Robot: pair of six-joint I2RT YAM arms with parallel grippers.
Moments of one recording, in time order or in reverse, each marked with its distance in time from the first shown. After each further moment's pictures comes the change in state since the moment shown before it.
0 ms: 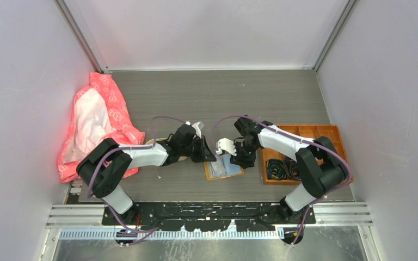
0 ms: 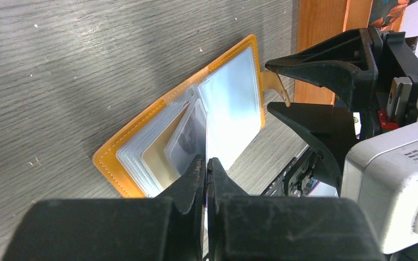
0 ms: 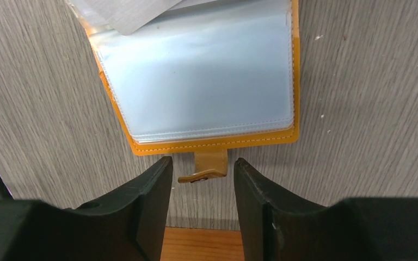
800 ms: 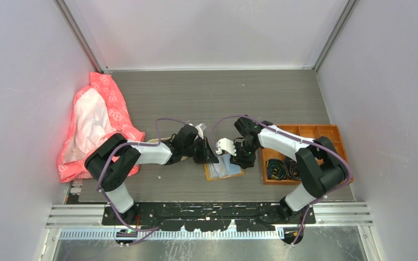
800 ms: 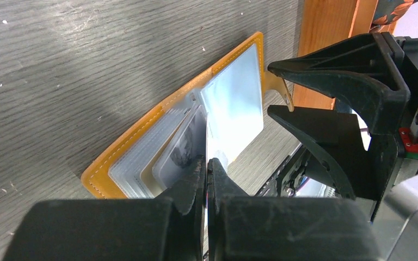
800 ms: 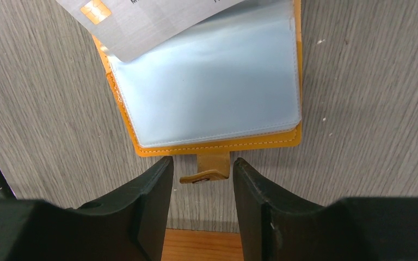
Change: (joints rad) left arm 0.002 0.082 0.023 0.042 0.061 -0.041; right arm 0.000 0.000 0.000 0.000 -0.014 0.000
